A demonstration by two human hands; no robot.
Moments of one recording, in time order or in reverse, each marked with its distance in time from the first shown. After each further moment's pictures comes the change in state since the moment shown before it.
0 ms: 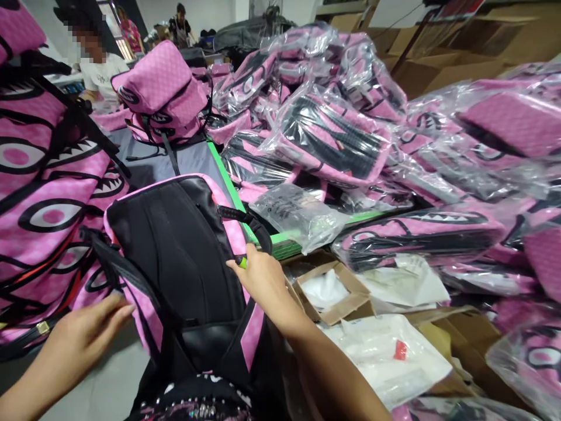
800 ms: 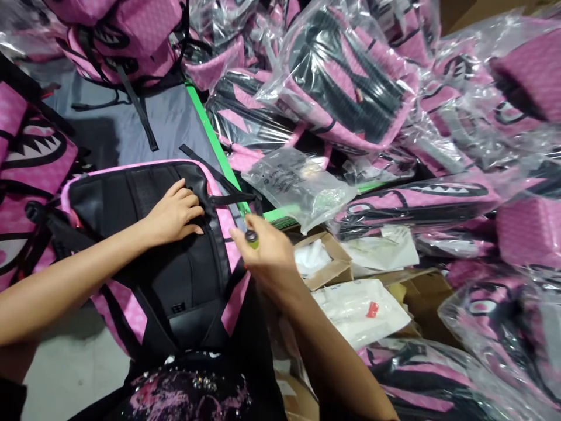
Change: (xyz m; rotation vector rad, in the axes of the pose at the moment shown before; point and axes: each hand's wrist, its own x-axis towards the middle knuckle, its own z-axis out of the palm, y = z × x) left_hand 0.218 0.058 0.107 0.317 -0.146 0.869; right_hand 0.028 0.023 0.002 0.406 0.056 0.098
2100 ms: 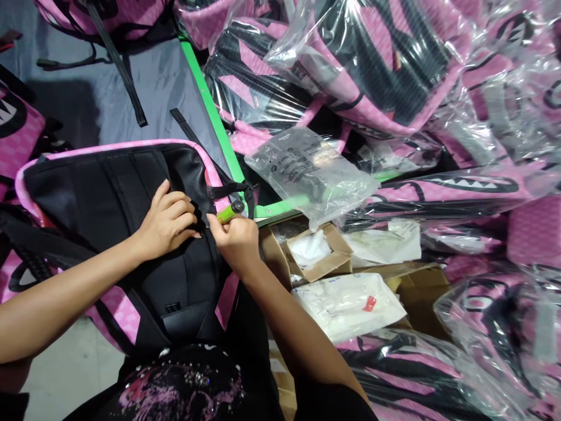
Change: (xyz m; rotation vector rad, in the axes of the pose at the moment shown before) left_hand -0.025 0.010 0.039 -0.104 0.341 0.007; right_hand 0.044 0.004 0.086 0.161 0.169 -0.245
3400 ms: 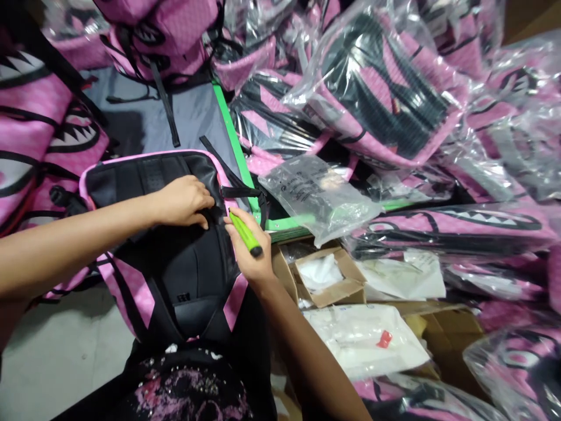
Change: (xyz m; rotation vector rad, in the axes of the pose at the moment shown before) left_hand 0.076 -0.009 -0.073 0.211 -0.710 0.027; right_hand -0.018 -0.011 -0.020 0.515 0.080 -0.049
